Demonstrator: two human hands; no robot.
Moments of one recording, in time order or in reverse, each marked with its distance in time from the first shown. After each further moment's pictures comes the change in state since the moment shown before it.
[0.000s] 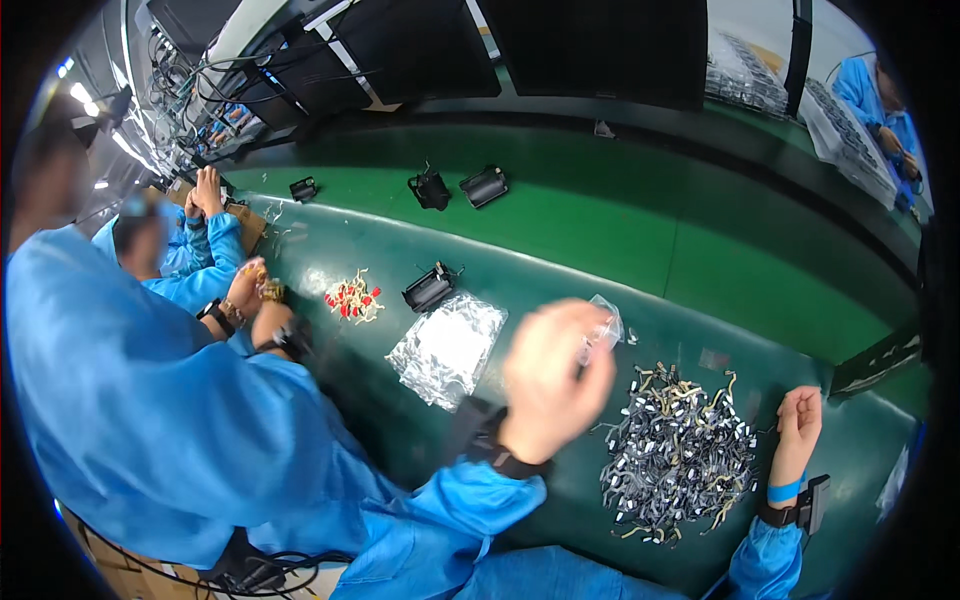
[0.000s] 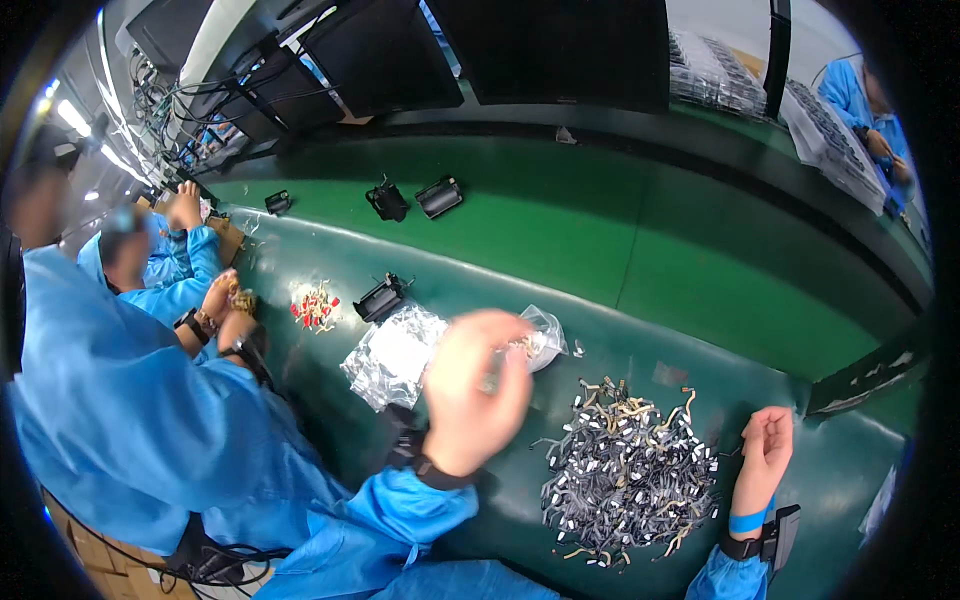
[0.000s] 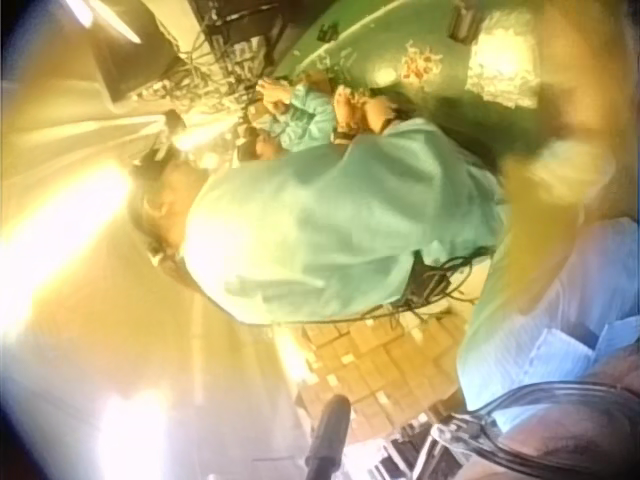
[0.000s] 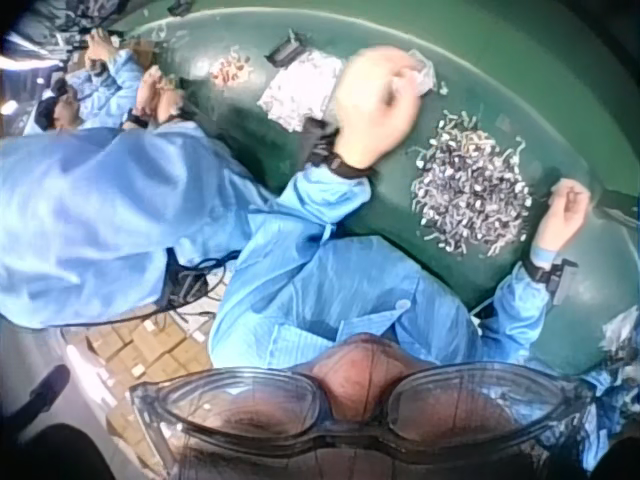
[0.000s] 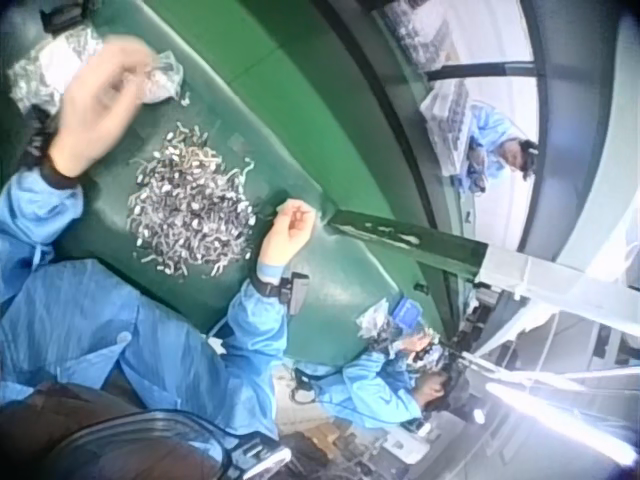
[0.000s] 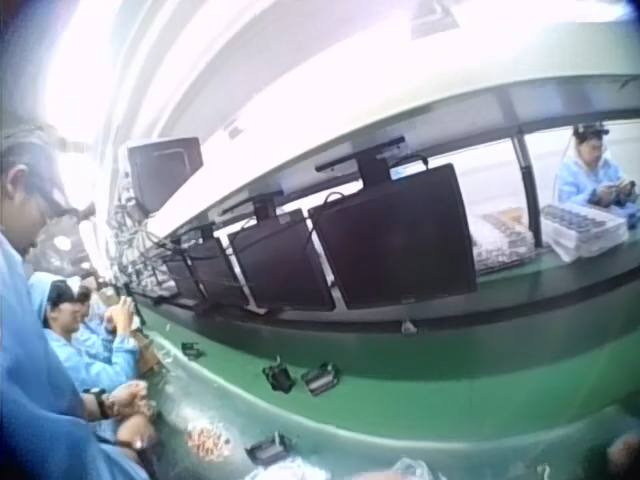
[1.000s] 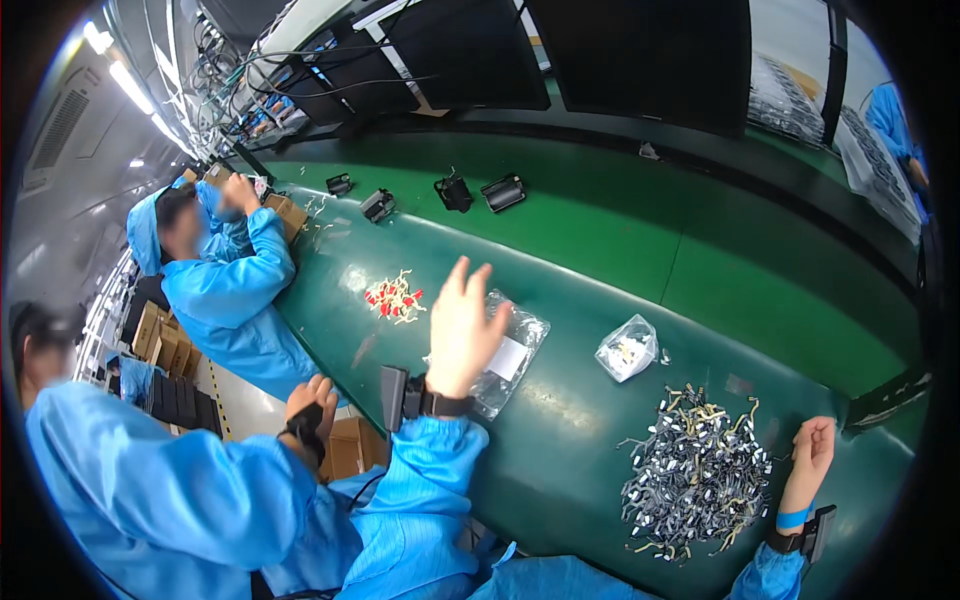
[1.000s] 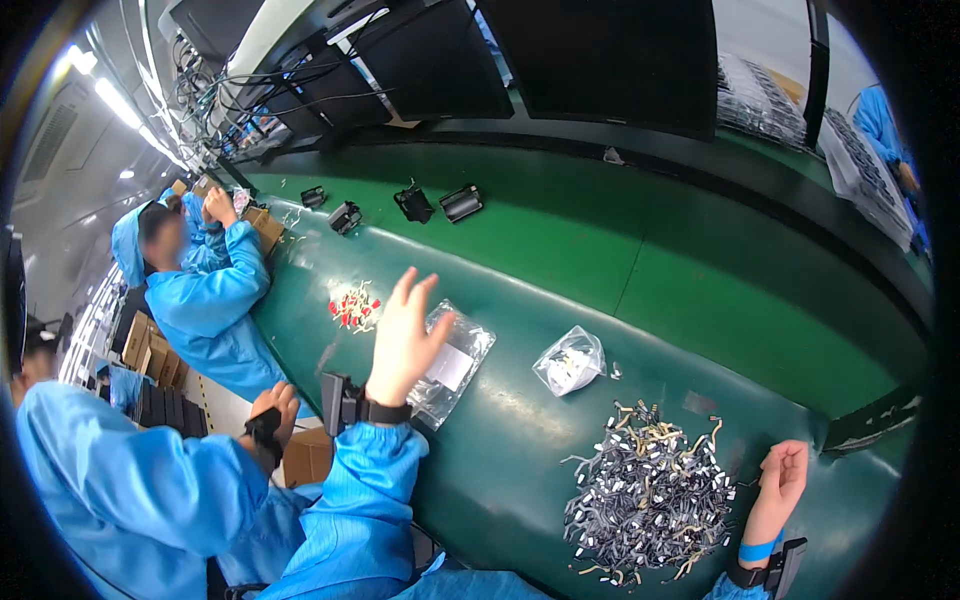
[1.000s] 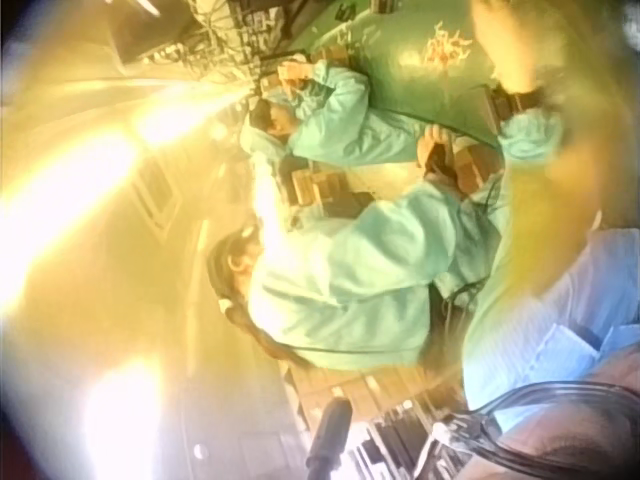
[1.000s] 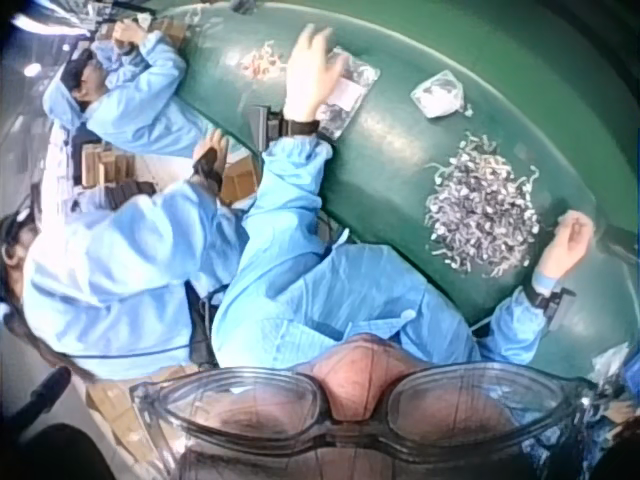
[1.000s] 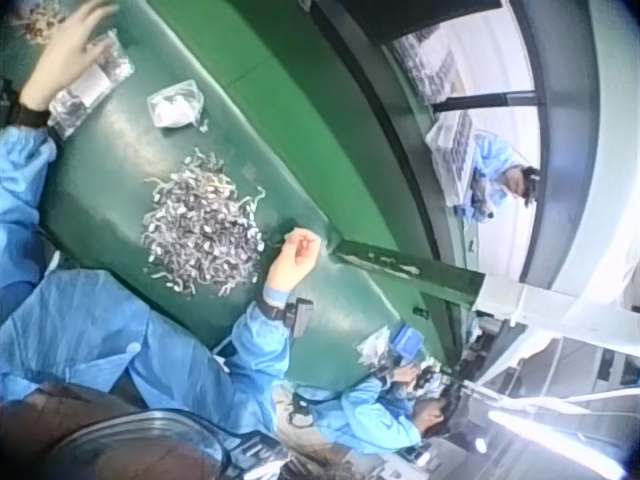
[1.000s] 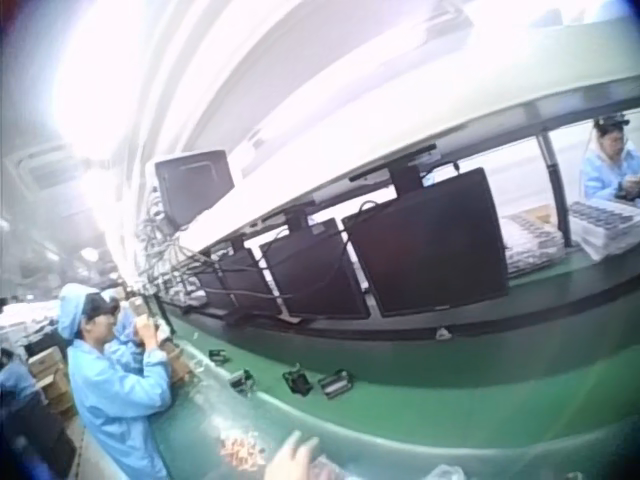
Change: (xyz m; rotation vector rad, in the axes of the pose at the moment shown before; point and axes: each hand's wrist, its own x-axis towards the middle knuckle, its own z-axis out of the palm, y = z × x) left_hand 0.002 -0.133 -0.069 0.593 -0.245 -0.215; right_hand 0.001 0.011 -0.008 -0.015 -0.026 0.030
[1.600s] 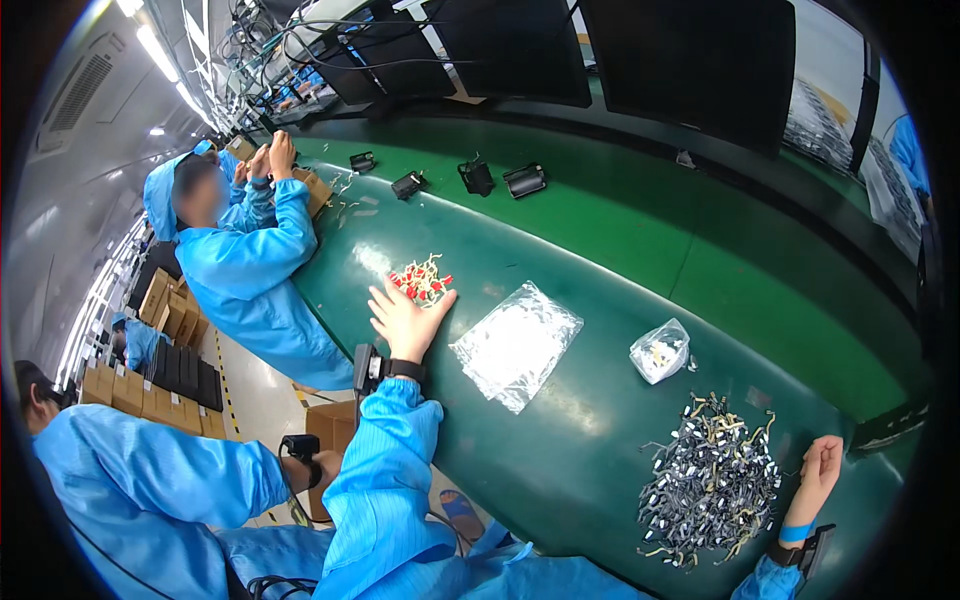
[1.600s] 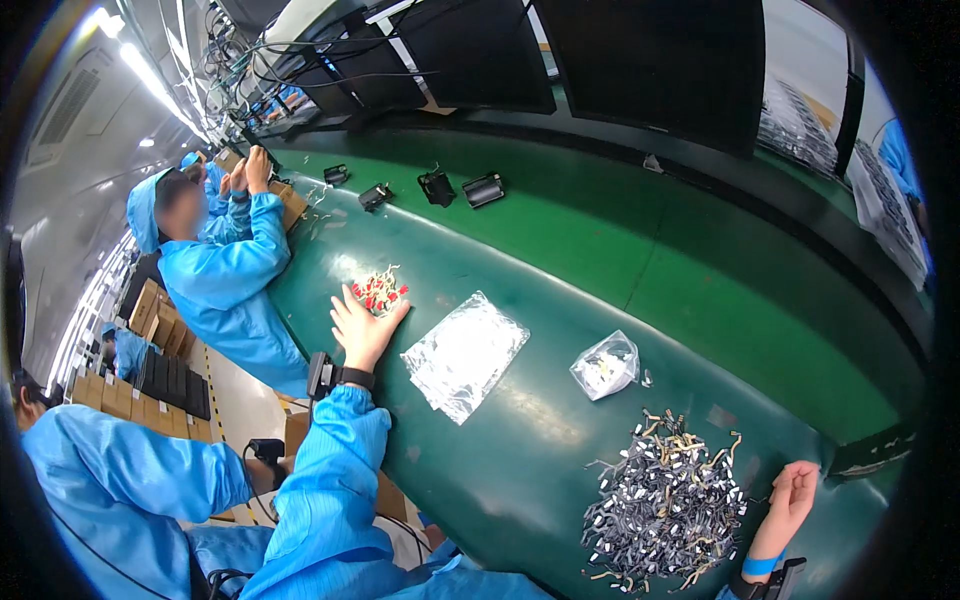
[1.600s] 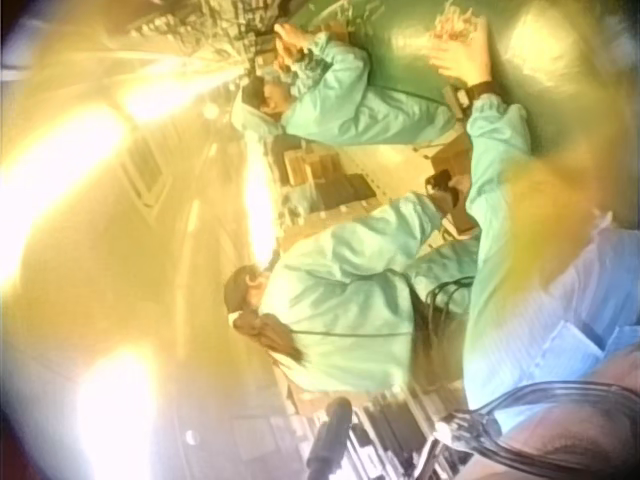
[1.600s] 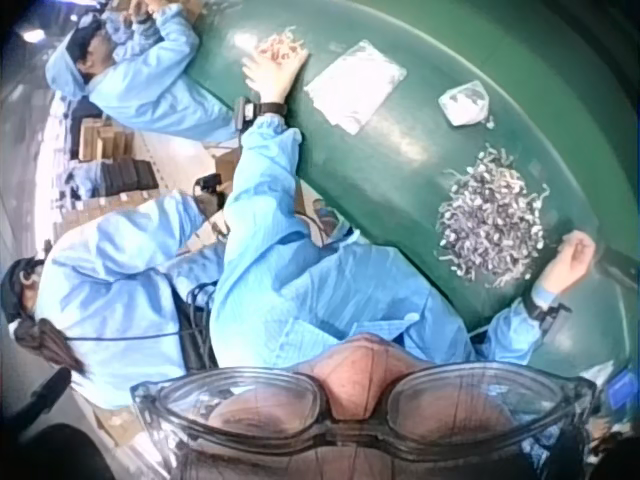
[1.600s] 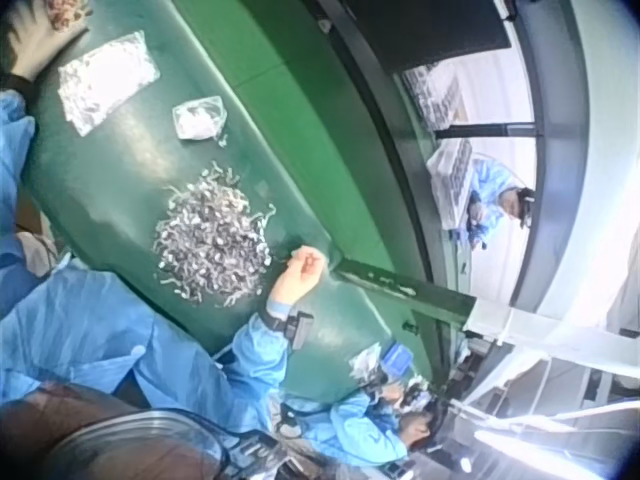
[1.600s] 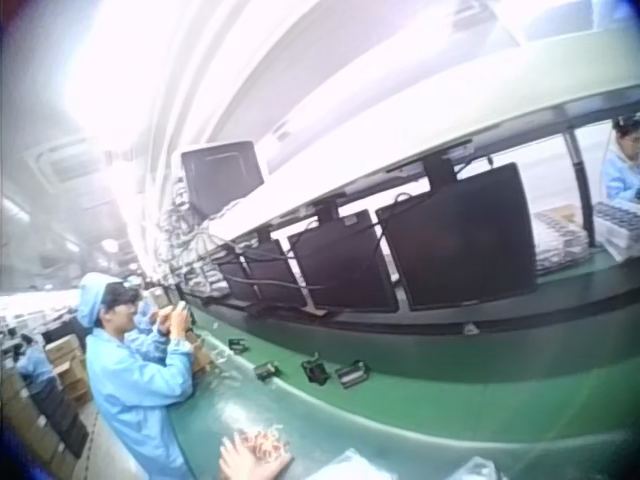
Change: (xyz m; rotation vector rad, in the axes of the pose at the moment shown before) left_hand -0.040 -0.137 -0.010 0.272 0.017 -0.794; right_hand 0.003 0.007 0.003 -0.042 0.003 -0.077
